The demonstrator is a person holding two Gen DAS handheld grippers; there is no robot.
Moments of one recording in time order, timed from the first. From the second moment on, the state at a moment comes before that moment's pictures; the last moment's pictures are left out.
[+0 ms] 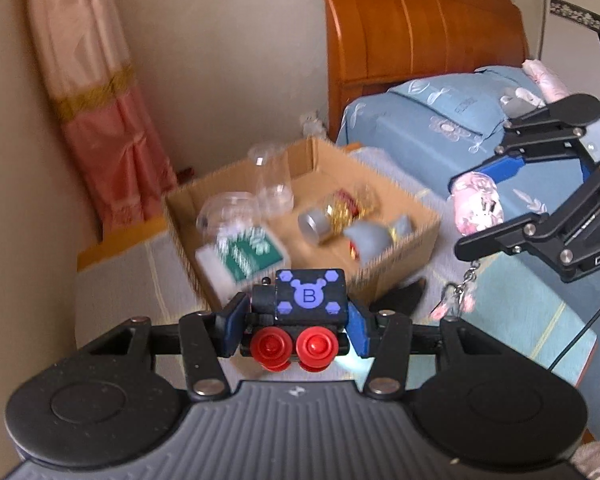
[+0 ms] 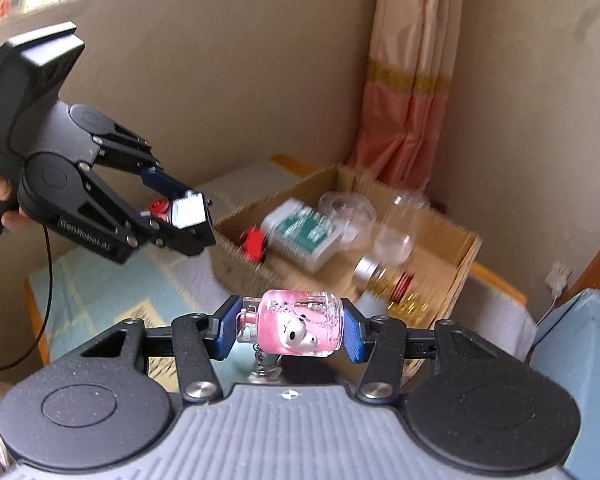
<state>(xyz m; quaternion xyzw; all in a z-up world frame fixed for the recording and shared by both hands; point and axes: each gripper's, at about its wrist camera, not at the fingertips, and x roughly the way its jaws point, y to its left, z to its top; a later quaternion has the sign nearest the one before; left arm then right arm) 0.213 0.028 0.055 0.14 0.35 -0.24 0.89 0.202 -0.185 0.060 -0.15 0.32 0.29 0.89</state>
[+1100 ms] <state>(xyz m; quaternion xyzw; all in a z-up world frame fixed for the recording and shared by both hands) 0.234 0.014 0.028 0.11 0.34 -0.24 0.90 0.357 -0.182 0.062 -0.14 0.34 0.19 0.91</state>
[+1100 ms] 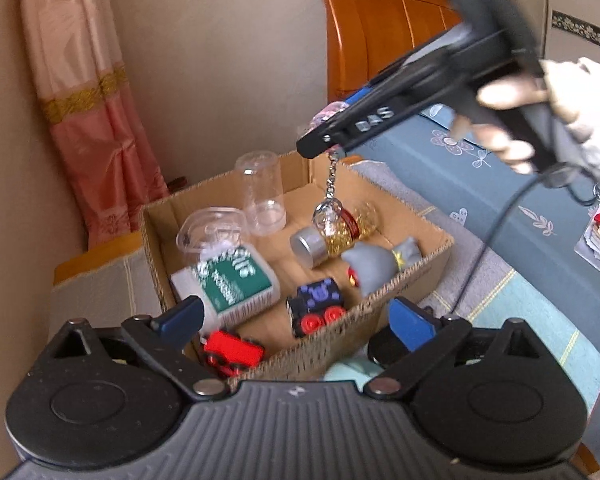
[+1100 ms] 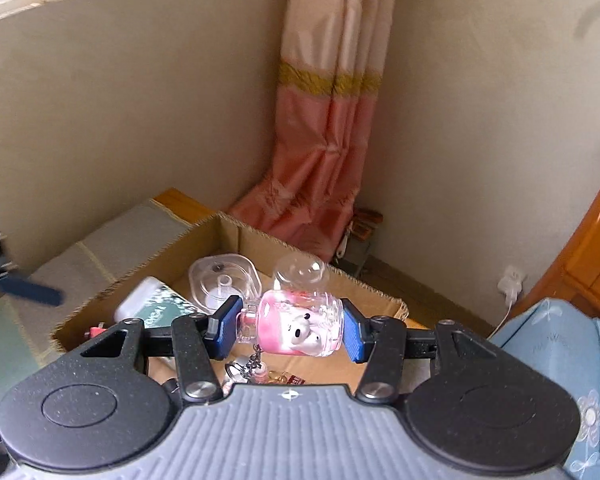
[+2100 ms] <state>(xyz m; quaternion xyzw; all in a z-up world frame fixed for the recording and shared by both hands) 0.176 0.043 -0.004 0.11 0.34 -0.14 0.92 0.225 -0.184 -0.035 -0.07 0.38 0.06 0.92</state>
